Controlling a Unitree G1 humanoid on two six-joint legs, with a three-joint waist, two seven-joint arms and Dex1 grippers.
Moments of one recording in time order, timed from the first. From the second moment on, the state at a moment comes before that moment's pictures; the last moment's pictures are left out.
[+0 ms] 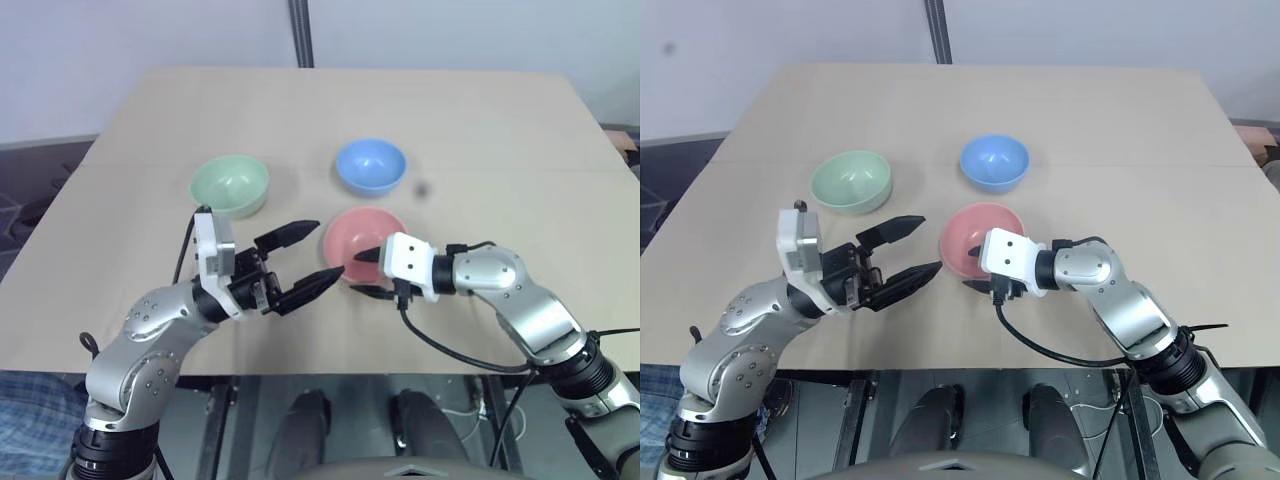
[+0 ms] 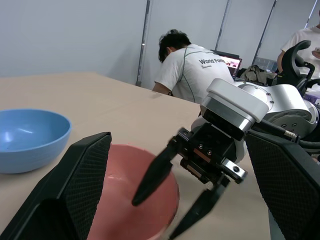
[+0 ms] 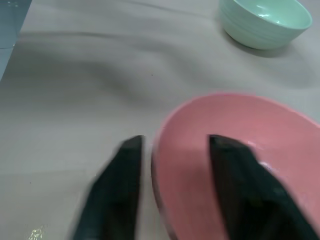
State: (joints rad) left arm -0.05 0.55 0.15 -0.53 -0.81 0.42 -0.86; right arm -0.48 -0.52 0.43 -0.39 0.10 0.49 0.87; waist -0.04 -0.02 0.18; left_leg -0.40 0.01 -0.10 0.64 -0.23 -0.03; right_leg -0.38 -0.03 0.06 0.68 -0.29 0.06
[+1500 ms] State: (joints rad) left arm -0.34 0.72 0.12 0.24 -0.17 0.09 -0.71; right arm -0.36 -0.63 -0.29 -0.38 0.73 0.58 0.88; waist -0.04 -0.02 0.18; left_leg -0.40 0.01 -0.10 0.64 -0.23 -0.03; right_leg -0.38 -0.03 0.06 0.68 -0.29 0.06
